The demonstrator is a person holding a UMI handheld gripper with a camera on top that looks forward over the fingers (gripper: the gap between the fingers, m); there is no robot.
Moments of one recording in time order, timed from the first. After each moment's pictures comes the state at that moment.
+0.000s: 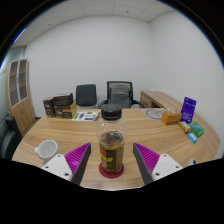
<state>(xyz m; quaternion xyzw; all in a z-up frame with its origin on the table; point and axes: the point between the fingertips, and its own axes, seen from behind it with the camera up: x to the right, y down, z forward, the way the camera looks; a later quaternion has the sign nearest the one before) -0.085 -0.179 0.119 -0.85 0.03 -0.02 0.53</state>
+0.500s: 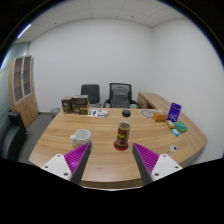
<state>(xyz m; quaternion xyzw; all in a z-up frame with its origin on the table) -0.172 -0.378 0.233 -0.86 0.02 -0.04 0.51</state>
